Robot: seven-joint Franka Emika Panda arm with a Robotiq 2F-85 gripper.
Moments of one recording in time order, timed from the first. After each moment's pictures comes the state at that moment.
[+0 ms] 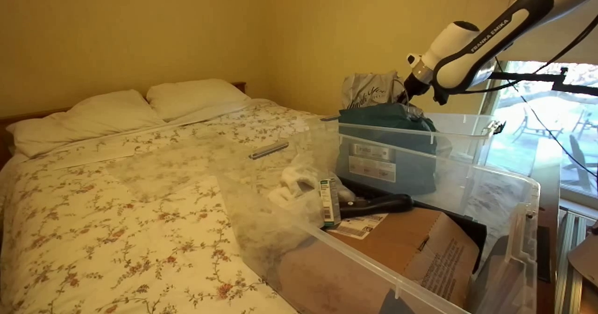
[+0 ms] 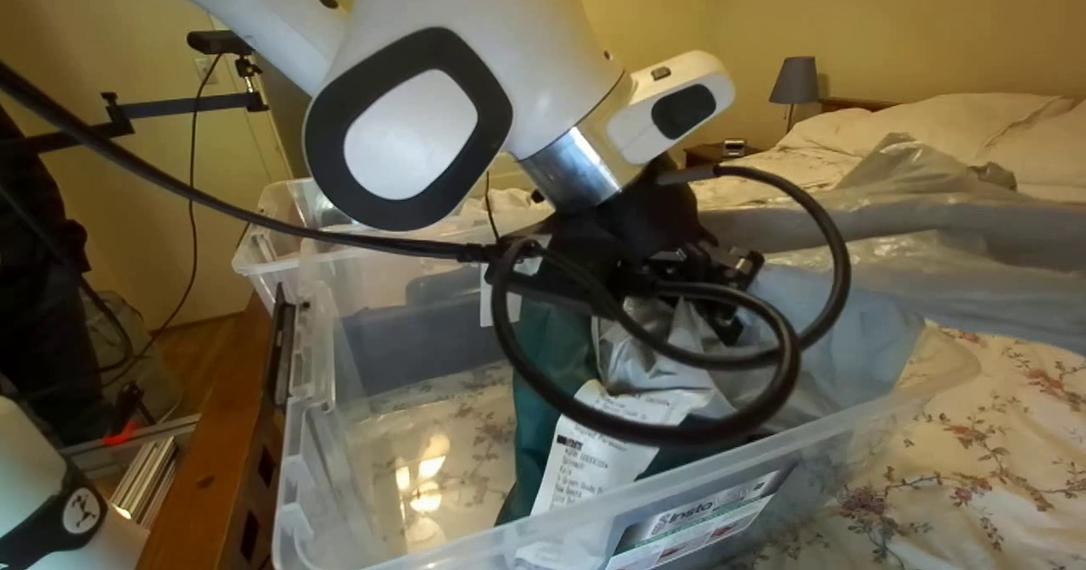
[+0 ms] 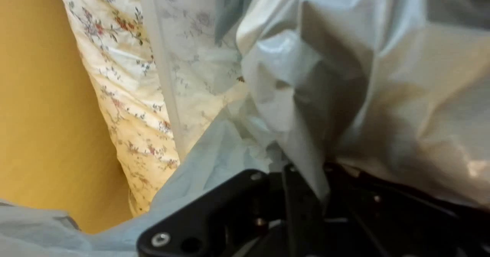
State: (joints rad) arm -0.01 0.06 -0.20 -2.41 -0.15 3.07 -0.40
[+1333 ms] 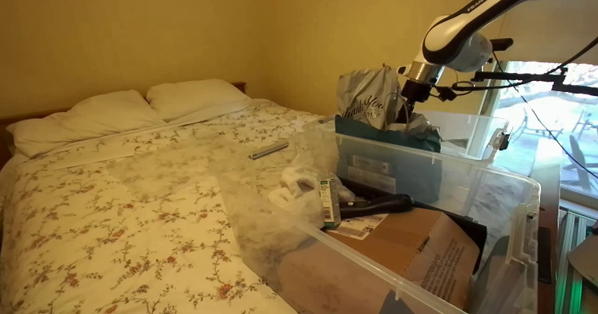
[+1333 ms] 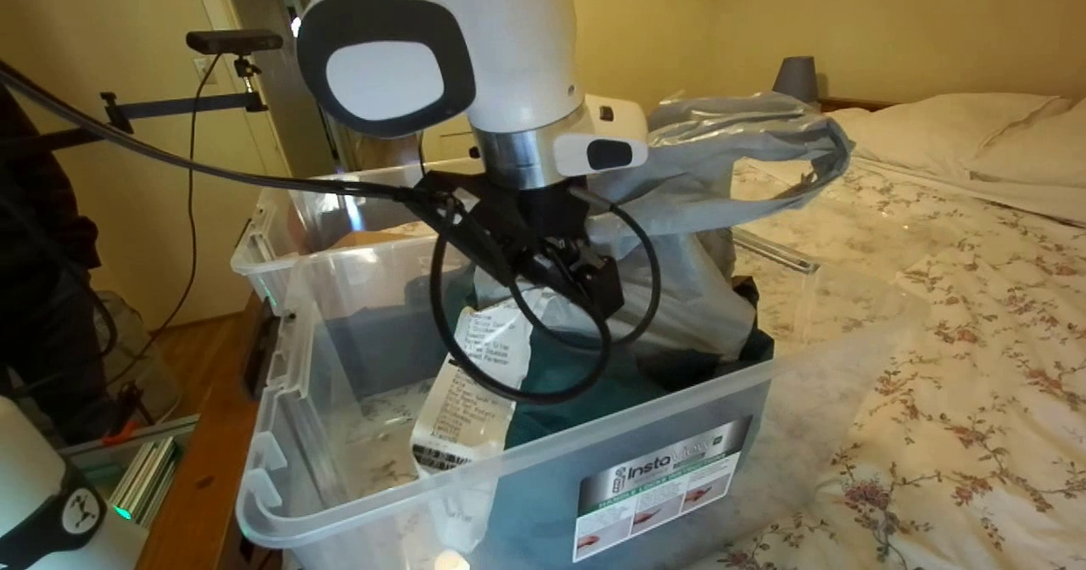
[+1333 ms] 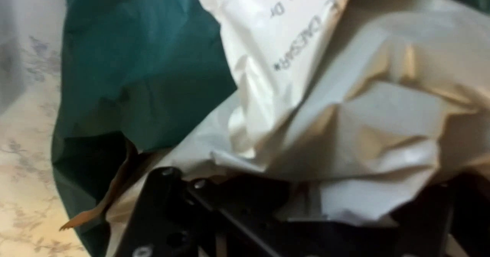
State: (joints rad) arm 0.04 -0.05 -0.08 -2.39 0.37 2.49 -0.68
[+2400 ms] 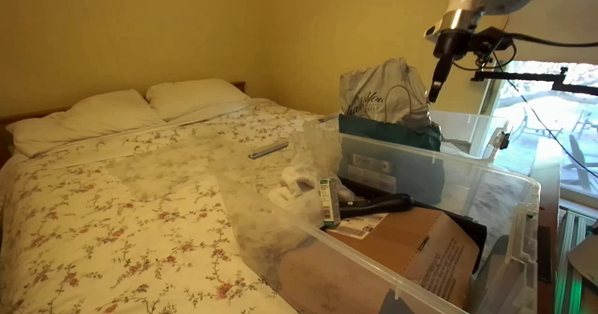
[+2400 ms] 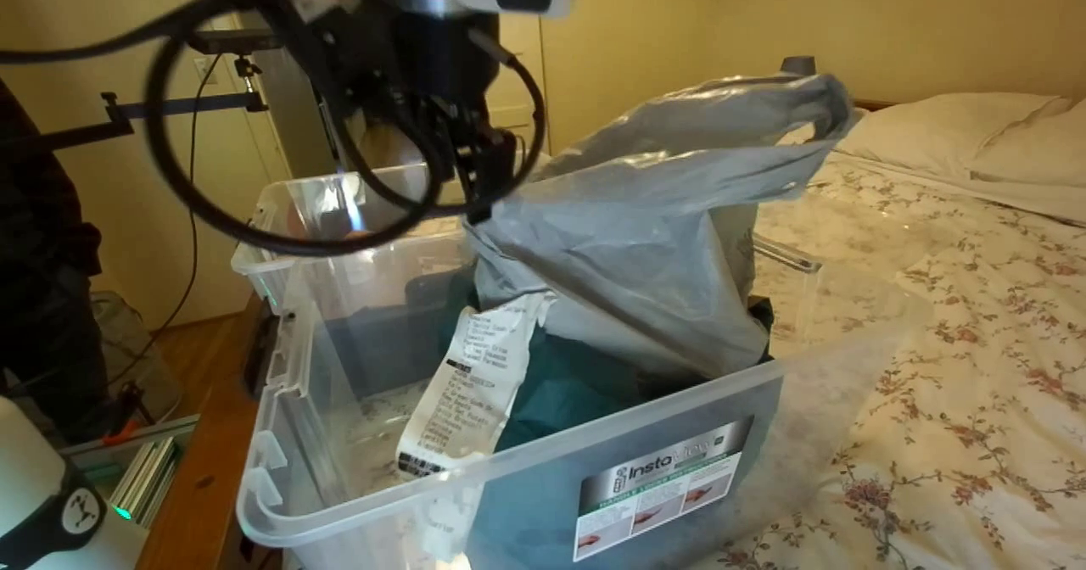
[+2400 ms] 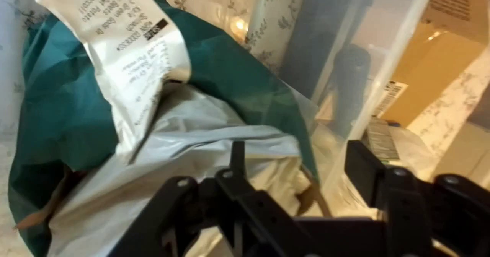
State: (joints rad) arm 0.00 -0.35 -0.13 -2.32 0.37 1.89 -0.57
